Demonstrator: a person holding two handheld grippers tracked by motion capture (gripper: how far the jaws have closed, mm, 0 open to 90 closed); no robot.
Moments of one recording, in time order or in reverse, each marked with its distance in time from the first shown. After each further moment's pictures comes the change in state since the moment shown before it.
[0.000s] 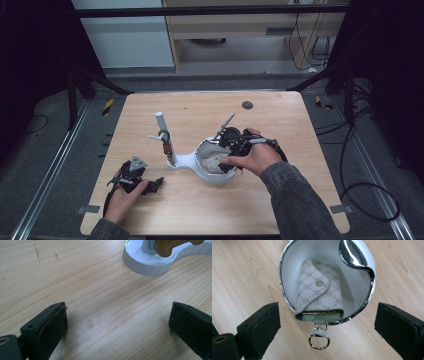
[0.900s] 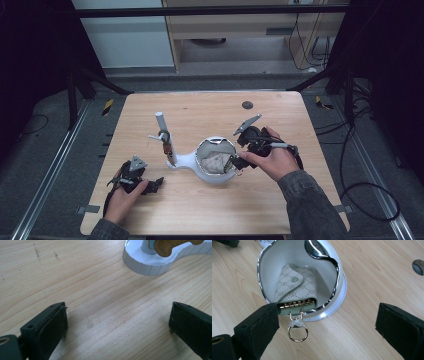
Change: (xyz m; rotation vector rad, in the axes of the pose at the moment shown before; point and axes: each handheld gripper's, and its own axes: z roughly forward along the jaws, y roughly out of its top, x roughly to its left) left arm 0.000 0.000 0.000 0.002 -0.001 0.001; right arm -0.021 -0.039 -0.013 -0.160 -0.068 0.085
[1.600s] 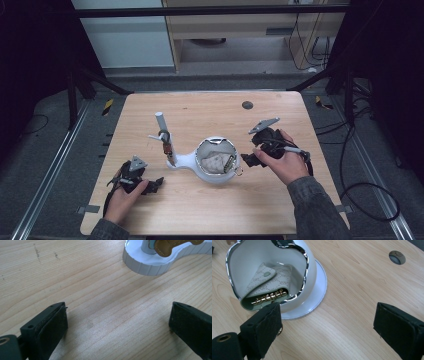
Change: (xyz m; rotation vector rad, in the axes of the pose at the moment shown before) left arm 0.000 0.000 0.000 0.000 0.000 0.000; right arm -0.023 -0.032 0.000 -0.077 -0.072 0.099
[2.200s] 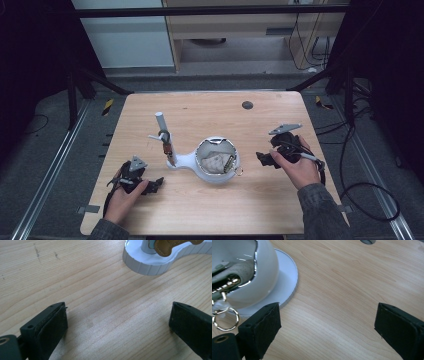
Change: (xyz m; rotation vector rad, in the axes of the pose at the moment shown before) left arm 0.000 0.000 0.000 0.000 0.001 -0.001; right arm -0.032 -0.044 0.003 -0.049 -0.094 0.177
